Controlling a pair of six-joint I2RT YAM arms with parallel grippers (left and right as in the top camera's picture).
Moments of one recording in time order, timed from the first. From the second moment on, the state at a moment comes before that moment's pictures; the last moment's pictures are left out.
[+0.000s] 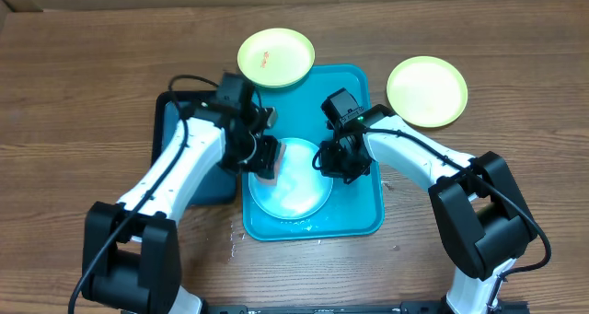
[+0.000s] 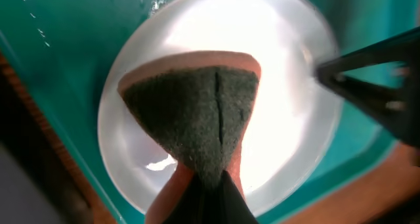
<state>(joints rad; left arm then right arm) -0.28 1.72 1.20 -0.91 0.33 -0.10 0.54 1.95 1.27 -0.76 -0.25 0.54</state>
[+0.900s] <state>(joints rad) -0.27 1.74 1.00 -0.65 0.59 -0.18 0.54 1.95 1.27 -0.76 -0.25 0.54</state>
